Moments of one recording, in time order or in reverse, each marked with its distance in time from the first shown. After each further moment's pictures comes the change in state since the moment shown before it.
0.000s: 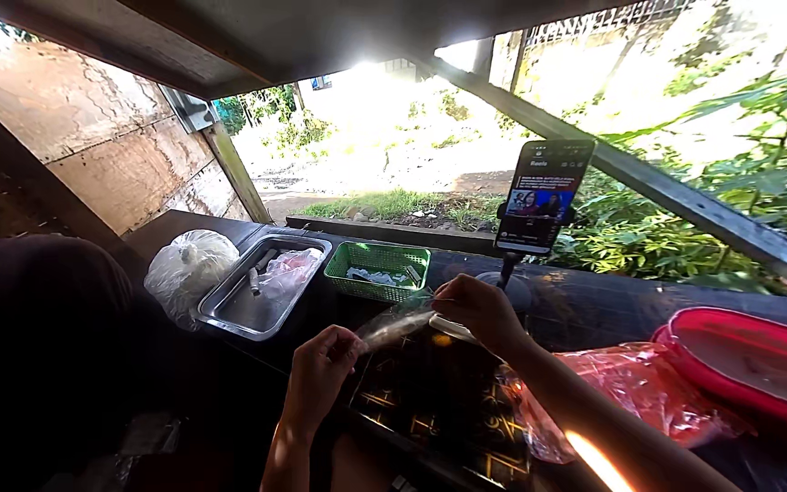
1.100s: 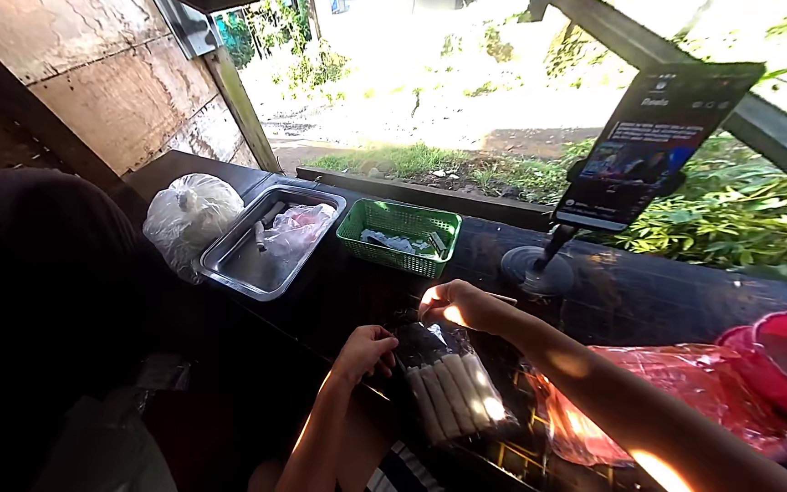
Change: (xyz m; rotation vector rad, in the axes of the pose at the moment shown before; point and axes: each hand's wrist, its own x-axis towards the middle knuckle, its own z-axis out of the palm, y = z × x) left_hand 0.022 -0.079 0.059 -0.195 -0.478 -0.880; right_hand 0.039 0.050 0.021 -0.404 -0.753 0.461
